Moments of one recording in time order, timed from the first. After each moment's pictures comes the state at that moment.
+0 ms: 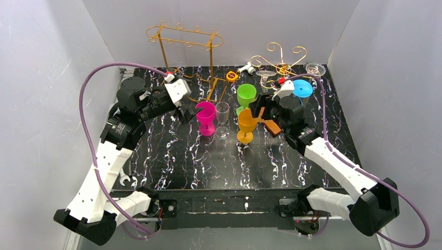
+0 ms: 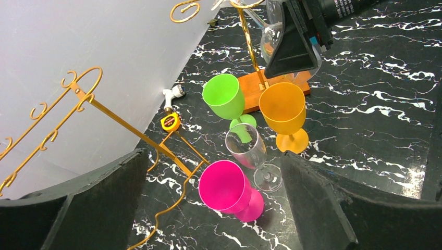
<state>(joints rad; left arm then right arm) -0.41 1.03 1.34 -0.47 0.61 0.50 0.58 1.10 0.85 0.00 0.15 0.36</state>
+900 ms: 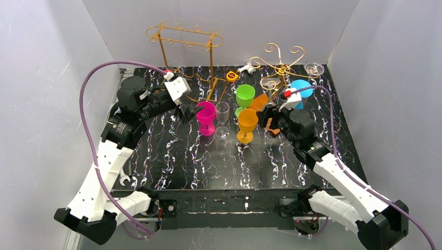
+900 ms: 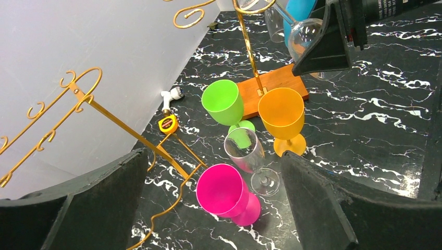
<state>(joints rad) -0.41 1.04 1.34 -0.45 0.61 0.47 0.58 0.91 0.72 0.00 0.14 0.21</state>
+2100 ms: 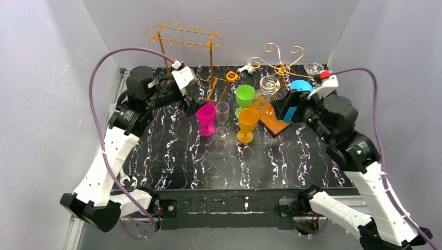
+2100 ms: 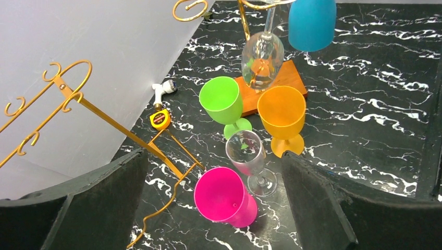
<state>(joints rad) -0.41 1.14 1.42 -0.47 0.61 0.43 0.58 0.82 1.20 -0.60 0.15 0.34</state>
